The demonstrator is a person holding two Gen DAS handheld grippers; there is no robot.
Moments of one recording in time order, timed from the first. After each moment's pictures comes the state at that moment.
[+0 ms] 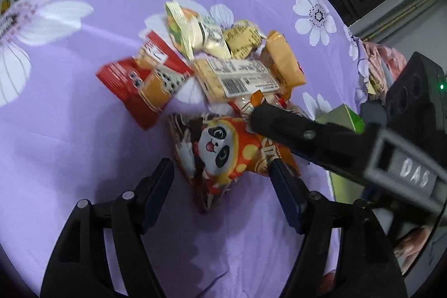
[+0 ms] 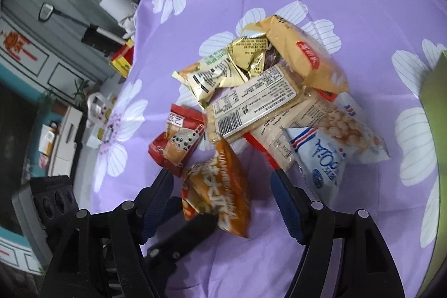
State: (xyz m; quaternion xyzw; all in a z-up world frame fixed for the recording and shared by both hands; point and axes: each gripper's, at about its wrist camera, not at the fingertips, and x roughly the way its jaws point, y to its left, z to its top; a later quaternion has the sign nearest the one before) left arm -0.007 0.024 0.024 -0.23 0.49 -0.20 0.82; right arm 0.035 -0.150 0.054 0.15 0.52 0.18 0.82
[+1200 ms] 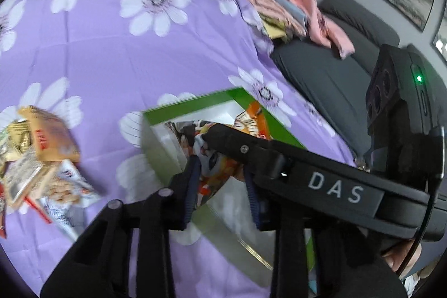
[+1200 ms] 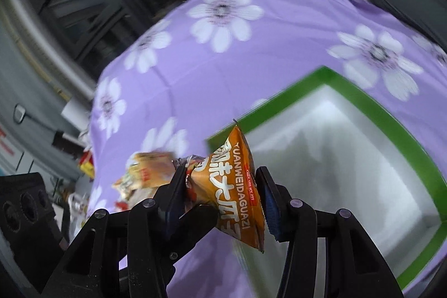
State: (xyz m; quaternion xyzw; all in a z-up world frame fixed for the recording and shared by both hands) left arm -0.024 -0.220 0.117 -0.05 0.40 -0.41 0.82; right arm -0.041 -0.373 0.125 0.27 0.37 -0.01 0.89
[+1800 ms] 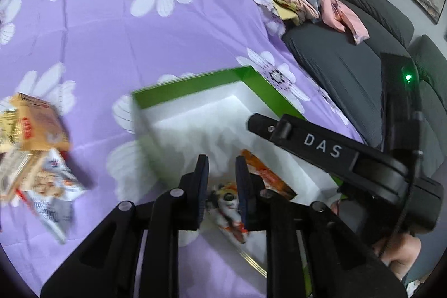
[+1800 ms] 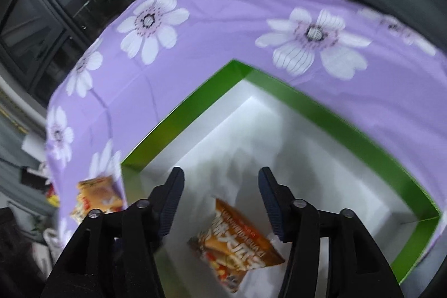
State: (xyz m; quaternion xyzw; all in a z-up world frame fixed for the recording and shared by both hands) left arm -0.020 -0.230 0.101 -0.02 0.42 -0.37 0.82; right arm -0.045 -0.422 0.093 0.29 0.38 -0.14 0.87
